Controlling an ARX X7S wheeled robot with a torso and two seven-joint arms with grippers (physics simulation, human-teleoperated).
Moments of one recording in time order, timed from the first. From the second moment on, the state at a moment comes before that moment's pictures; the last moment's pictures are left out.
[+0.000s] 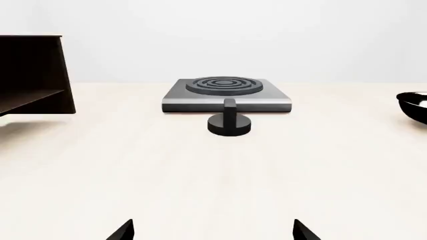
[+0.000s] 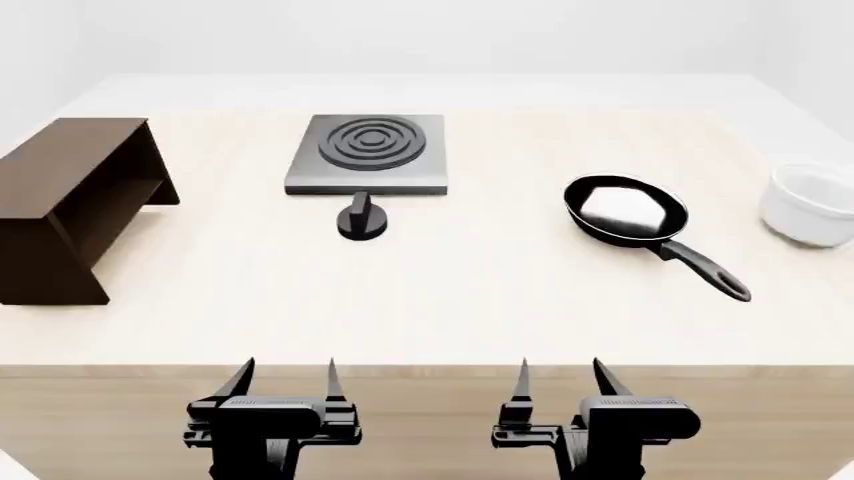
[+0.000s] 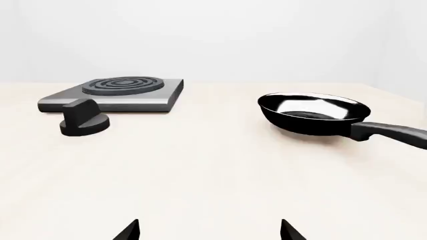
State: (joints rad) left arm 0.00 0.00 0.00 0.00 0.00 0.00 0.00; right arm 0.00 0.00 0.00 0.00 0.00 0.00 0.00
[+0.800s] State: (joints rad) left arm -0.04 -0.09 0.02 0.25 -0.09 -0.18 -0.14; right arm 0.03 0.08 -0.02 -0.33 0.08 0.21 0.13
